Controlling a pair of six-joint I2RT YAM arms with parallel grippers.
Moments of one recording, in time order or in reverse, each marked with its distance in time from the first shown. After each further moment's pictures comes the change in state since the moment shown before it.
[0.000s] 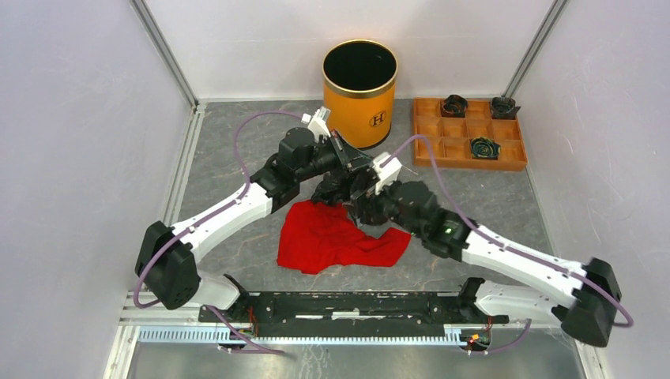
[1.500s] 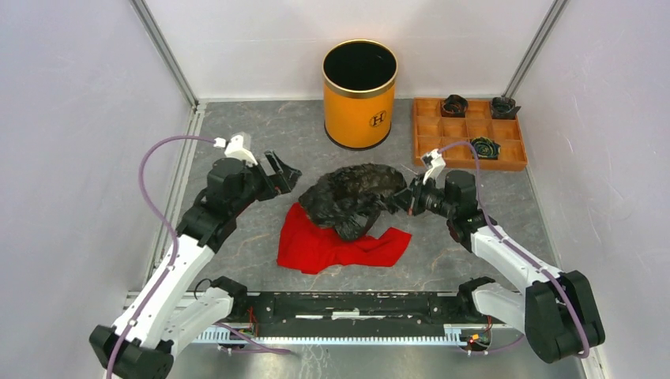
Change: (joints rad) left arm 0.289 -0.578 -0.206 -0.525 -0.301 0.425; right arm -0.602 0.064 -0.299 0.340 -0.668 0.290
